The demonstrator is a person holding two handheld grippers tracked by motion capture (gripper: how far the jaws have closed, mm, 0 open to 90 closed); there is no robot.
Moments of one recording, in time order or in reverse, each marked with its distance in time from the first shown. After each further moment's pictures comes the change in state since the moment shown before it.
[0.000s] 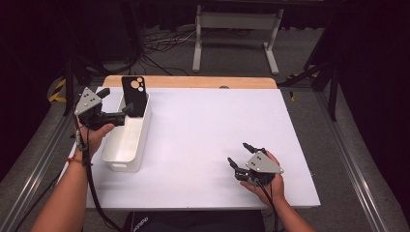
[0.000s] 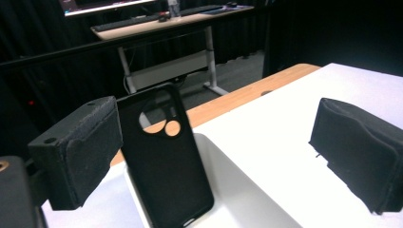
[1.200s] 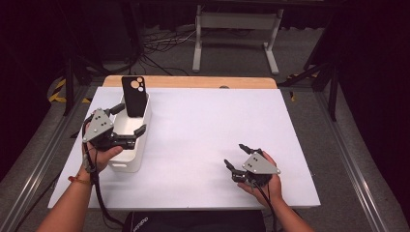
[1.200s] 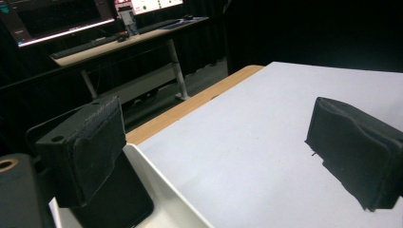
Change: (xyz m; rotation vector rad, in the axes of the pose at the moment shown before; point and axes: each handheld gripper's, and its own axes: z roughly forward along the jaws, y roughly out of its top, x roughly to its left) left arm -0.065 0.000 -0.028 -0.042 -0.131 0.118; right arm 0.008 0.004 0.002 -0.005 0.036 -0.015
